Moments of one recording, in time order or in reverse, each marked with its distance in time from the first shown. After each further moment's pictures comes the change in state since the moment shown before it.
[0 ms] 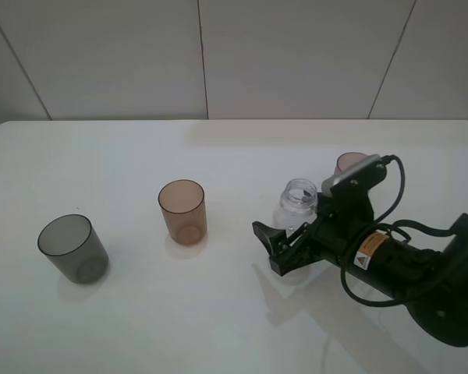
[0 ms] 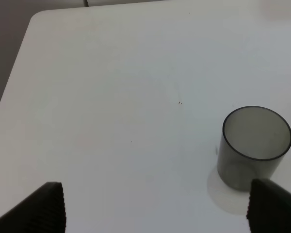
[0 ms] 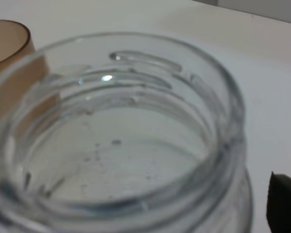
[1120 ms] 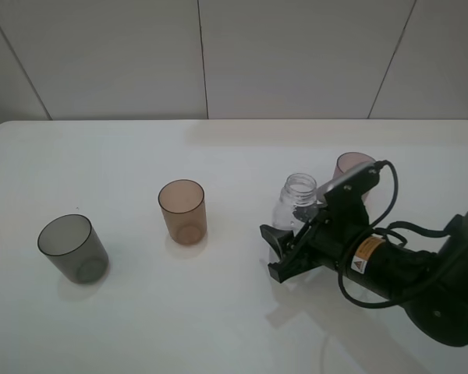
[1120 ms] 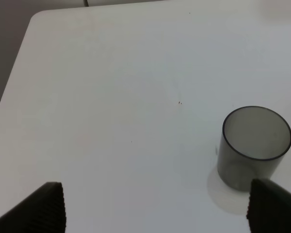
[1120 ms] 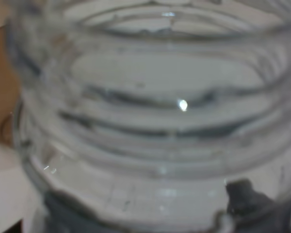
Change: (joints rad) left arm 0.000 0.000 0.000 0.000 0.000 0.000; right arm 0.000 0.019 -0.006 -0.018 0.029 -0.001
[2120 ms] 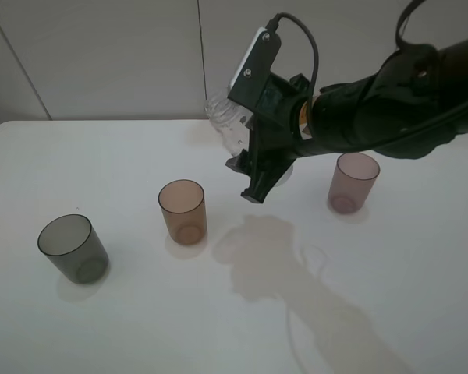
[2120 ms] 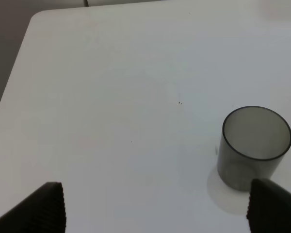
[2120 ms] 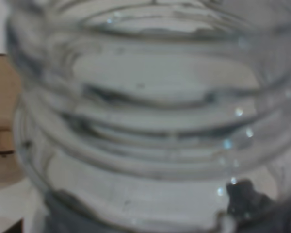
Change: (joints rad) left arm 0.000 0.000 0.000 0.000 0.000 0.000; right arm 0.000 -0.347 -0.597 -0.444 1.183 -0.213
